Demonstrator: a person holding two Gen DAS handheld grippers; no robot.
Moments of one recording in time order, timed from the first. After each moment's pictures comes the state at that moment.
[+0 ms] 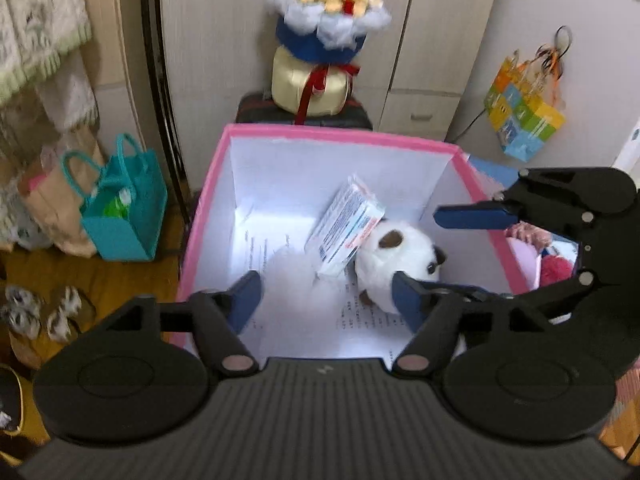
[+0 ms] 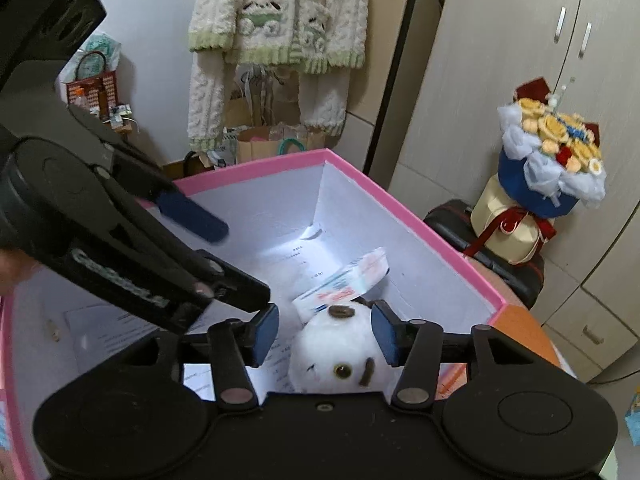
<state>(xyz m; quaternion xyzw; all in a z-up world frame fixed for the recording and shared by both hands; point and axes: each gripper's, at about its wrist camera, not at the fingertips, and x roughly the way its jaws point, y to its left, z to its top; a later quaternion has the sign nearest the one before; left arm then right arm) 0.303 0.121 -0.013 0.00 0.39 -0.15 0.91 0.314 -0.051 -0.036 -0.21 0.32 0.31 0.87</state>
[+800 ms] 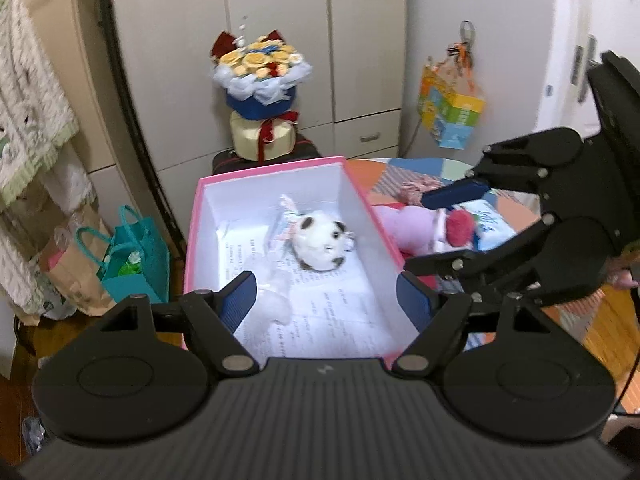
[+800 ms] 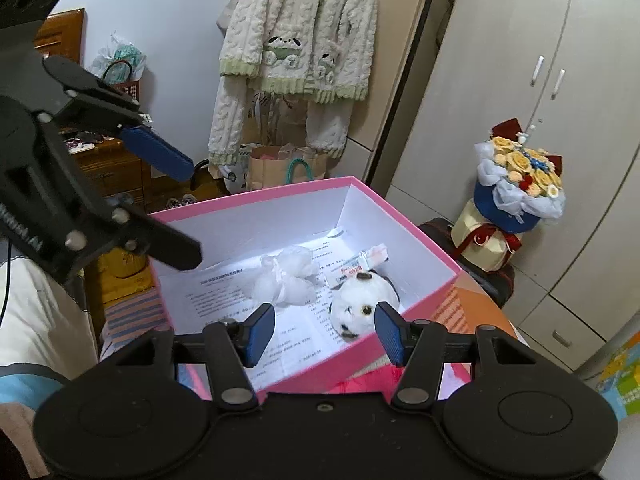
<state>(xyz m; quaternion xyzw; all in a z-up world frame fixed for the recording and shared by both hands) 0.150 0.097 0.065 0.09 0.32 -0.21 0.92 0.190 -0.087 0.024 -0.22 0.28 0.30 0.88</state>
